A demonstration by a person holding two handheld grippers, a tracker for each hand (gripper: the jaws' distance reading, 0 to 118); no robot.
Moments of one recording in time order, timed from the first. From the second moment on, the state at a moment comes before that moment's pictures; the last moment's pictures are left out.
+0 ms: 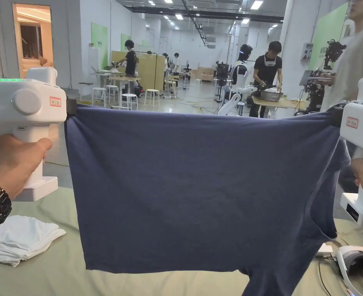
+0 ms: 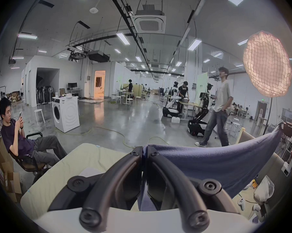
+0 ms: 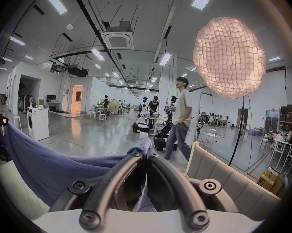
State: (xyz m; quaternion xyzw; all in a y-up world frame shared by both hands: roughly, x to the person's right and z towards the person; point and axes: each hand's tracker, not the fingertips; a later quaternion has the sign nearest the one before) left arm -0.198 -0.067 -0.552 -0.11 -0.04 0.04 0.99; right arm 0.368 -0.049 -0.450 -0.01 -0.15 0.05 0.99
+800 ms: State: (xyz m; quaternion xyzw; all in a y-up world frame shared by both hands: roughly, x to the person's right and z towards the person) left arm -0.220 -0.257 -0.391 -0.16 -0.08 0.01 0.98; right arm 0.351 -0.240 -0.288 -0.12 -0.14 0.07 0.98
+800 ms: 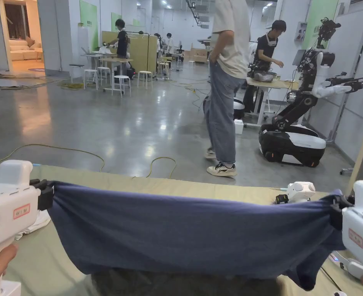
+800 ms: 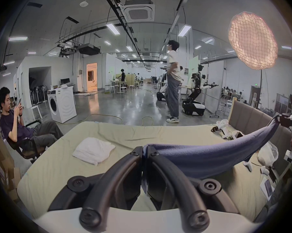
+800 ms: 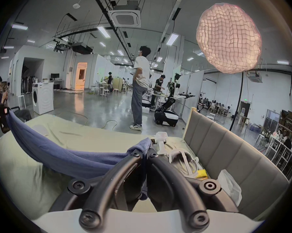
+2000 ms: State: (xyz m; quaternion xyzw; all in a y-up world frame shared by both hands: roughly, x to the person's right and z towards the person) left arm -0.254 -0.494 -0.209 -0.44 -0.06 -0.04 0.89; right arm 0.321 -0.479 -0.102 -0.45 -0.15 0.10 0.87
